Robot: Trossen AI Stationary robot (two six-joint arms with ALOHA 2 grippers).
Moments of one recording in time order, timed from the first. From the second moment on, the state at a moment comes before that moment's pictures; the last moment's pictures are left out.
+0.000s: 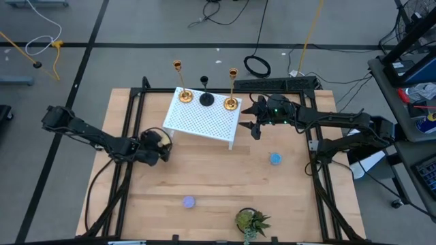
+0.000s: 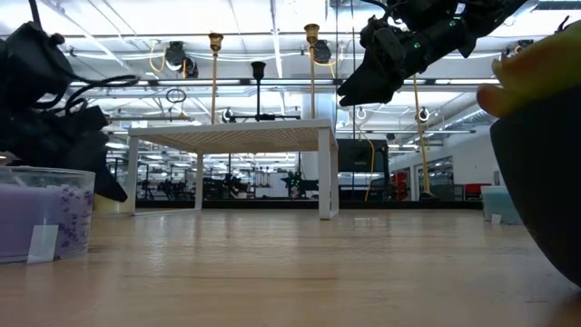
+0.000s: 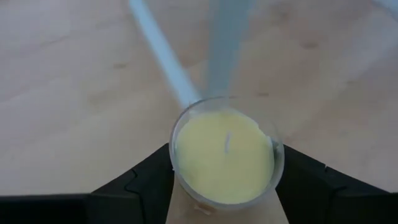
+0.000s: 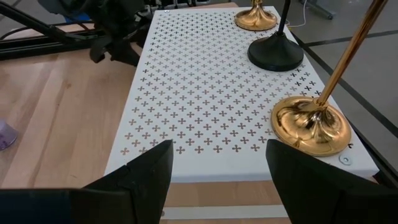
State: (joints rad) left arm -0.30 0.90 0.11 -0.26 -0.71 -1.05; right arm -0.34 1.23 0.78 0.01 -0.14 -0.02
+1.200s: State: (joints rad) left arm -0.31 0.98 0.11 0.53 -0.40 -0.60; right arm -0.34 1.23 0.78 0.01 -0.14 -0.02
